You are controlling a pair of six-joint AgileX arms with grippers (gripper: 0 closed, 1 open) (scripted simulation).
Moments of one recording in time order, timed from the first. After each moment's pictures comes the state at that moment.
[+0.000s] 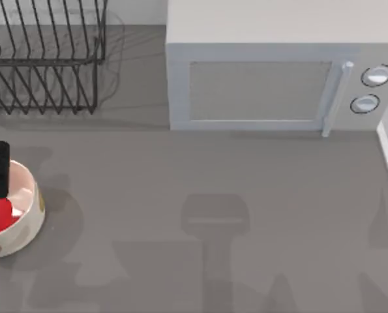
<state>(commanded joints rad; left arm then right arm) 0.03 1.09 0.79 -0.69 0.00 0.04 0.00 0.00 0.00 0.00 0.00 0.00</state>
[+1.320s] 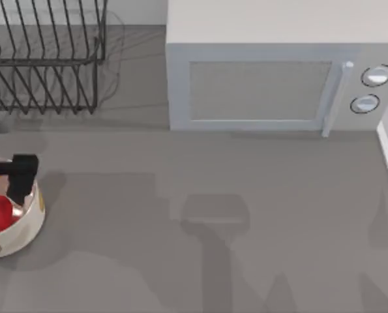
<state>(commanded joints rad) 0.05 1.81 1.11 -0.87 0.00 0.07 0.00 0.00 0.00 0.00 0.00 0.00</state>
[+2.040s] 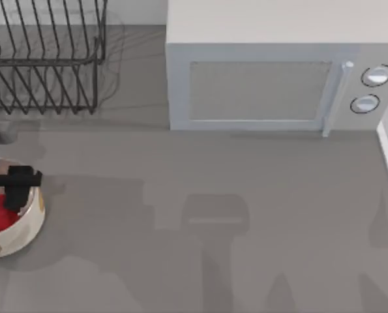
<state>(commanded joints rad) 0.05 1.91 0.98 -0.64 0.00 0.08 0.00 0.00 0.00 0.00 0.00 0.00</state>
